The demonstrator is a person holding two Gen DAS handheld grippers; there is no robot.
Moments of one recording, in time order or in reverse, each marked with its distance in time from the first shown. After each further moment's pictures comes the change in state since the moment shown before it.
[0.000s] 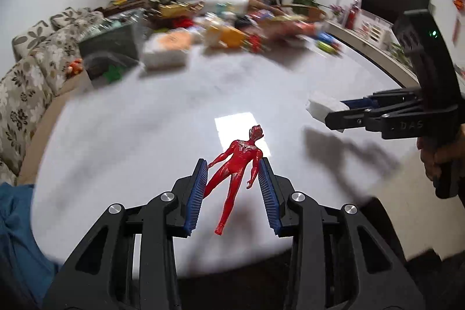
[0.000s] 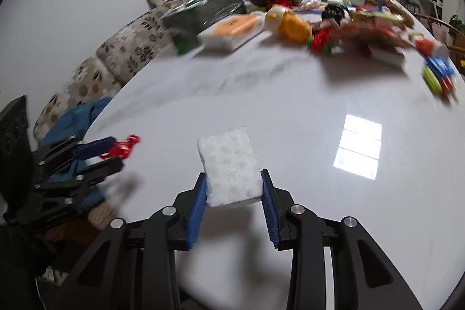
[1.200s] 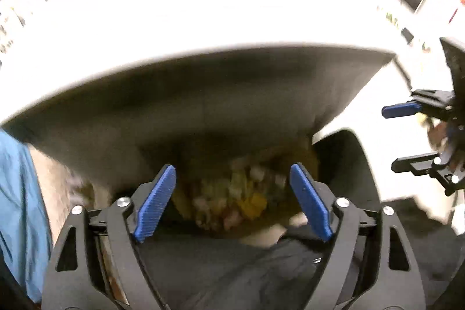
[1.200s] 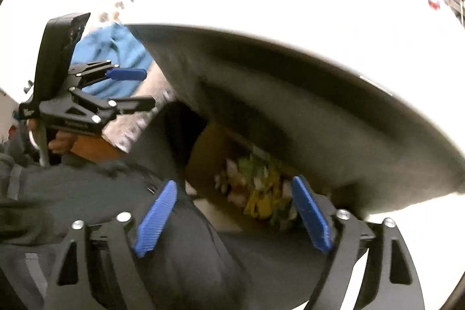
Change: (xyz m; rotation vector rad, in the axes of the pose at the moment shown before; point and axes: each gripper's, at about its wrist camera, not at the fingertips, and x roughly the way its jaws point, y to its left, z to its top) left arm -0.026 -0.035 -0.080 -0.057 0.216 -0.099; right arm -0.063 0.028 -0.137 -0.127 0.227 0.031
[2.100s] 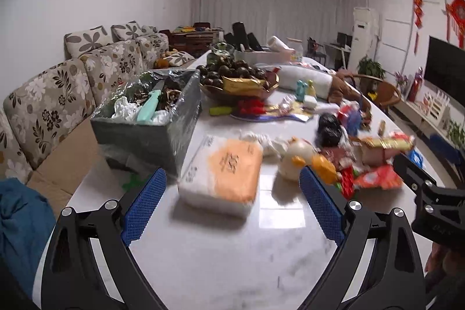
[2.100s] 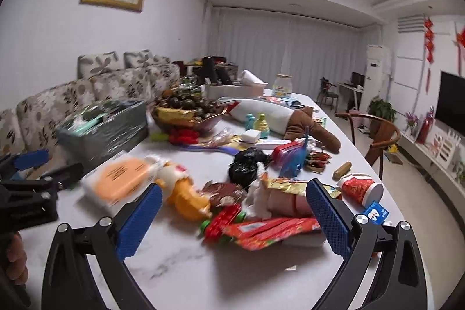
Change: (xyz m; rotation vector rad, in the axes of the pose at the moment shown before) left arm 0.054 0.119 0.291 -0.223 -0.499 0.354; right arm 0.013 -0.113 0.310 0.131 -0.722 -0.584
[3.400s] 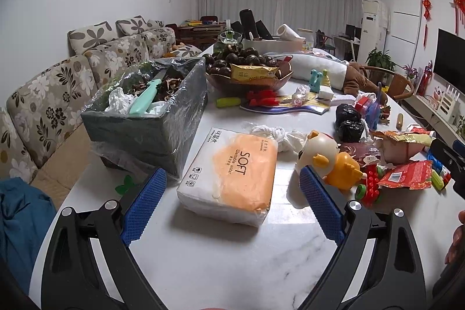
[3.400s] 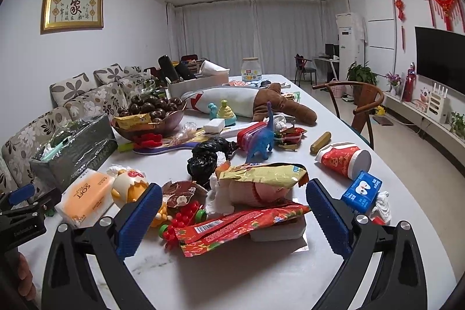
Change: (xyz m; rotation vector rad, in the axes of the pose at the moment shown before) left arm 0.028 0.001 -0.009 0.018 0.037 0.039; right arm 0.024 -0.052 -0.011 0.182 0.046 -0.057
